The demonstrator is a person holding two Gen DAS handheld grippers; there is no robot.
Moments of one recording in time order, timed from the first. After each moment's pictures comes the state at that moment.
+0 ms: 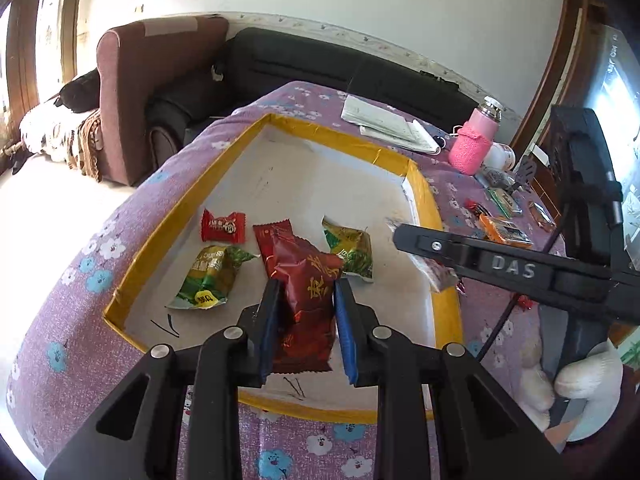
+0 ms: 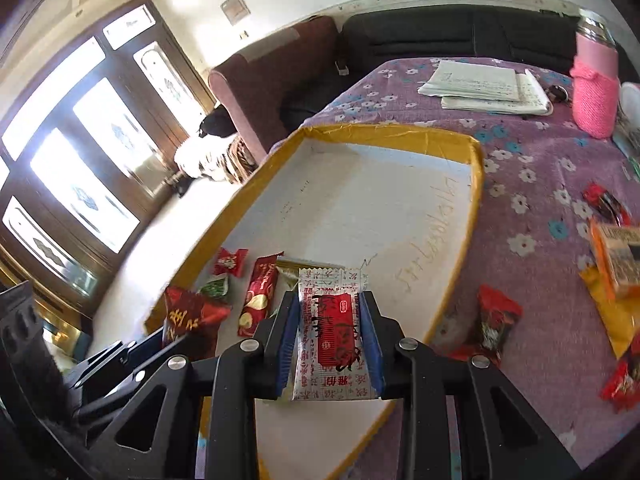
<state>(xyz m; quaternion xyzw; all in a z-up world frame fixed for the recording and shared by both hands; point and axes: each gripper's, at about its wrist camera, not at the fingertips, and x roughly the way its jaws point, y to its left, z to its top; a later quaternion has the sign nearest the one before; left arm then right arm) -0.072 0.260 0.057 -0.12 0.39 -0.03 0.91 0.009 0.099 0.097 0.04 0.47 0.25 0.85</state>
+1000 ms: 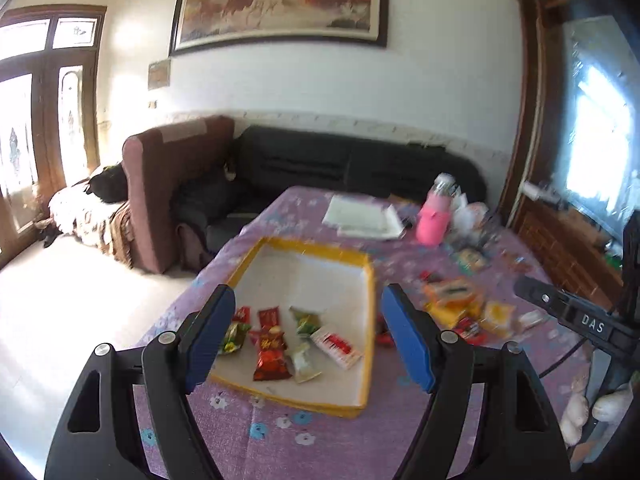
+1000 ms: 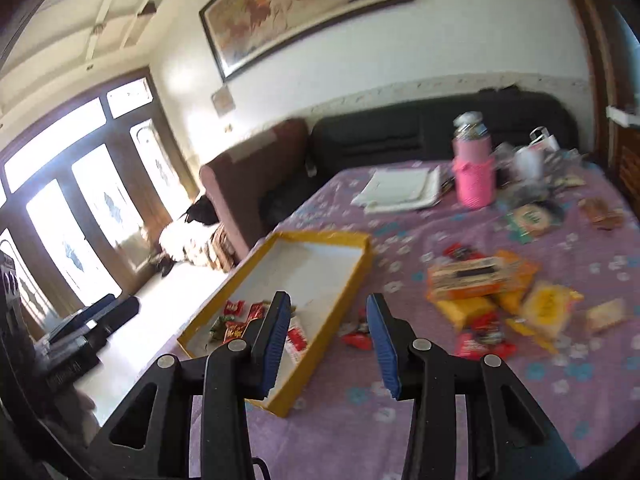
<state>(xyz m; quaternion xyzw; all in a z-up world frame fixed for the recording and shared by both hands) -0.189 0.217 0.213 -0.06 0.23 0.00 0.97 -0.155 -0.078 0.246 0.09 0.28 0.17 0.94</state>
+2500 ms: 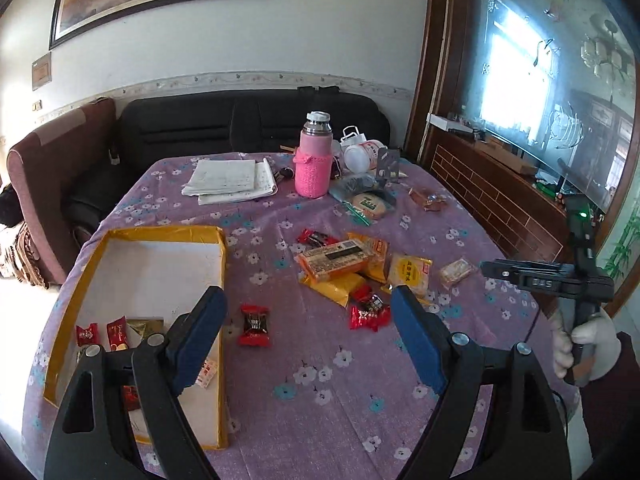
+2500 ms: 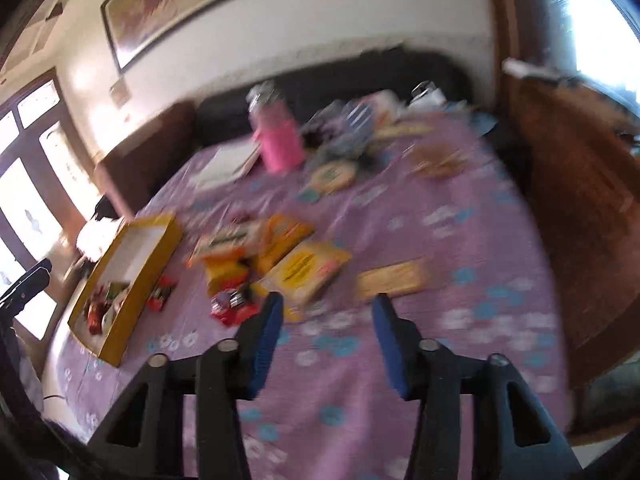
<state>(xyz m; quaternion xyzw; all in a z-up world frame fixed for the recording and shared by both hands) -0.094 0.084 0.159 0.00 0.31 -0.18 0.93 -0.082 -0.246 0.156 0.08 0.43 0.06 0.90</state>
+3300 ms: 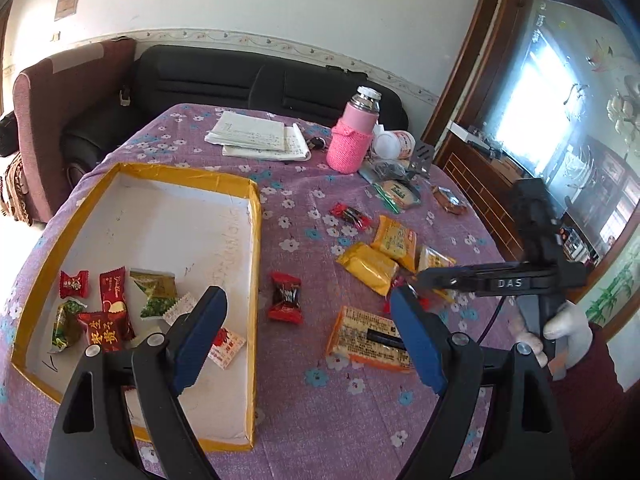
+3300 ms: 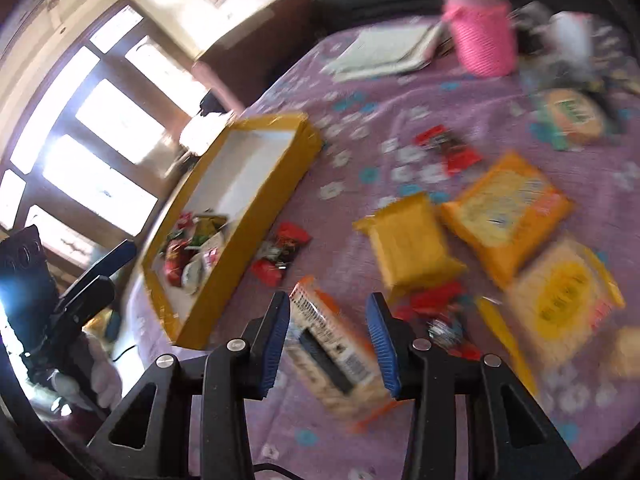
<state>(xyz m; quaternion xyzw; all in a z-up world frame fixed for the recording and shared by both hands) -0.067 0.142 0.124 -0.09 0.36 -0.18 0.91 -0.008 -0.148 0.124 0.07 0.51 0.23 0.82</state>
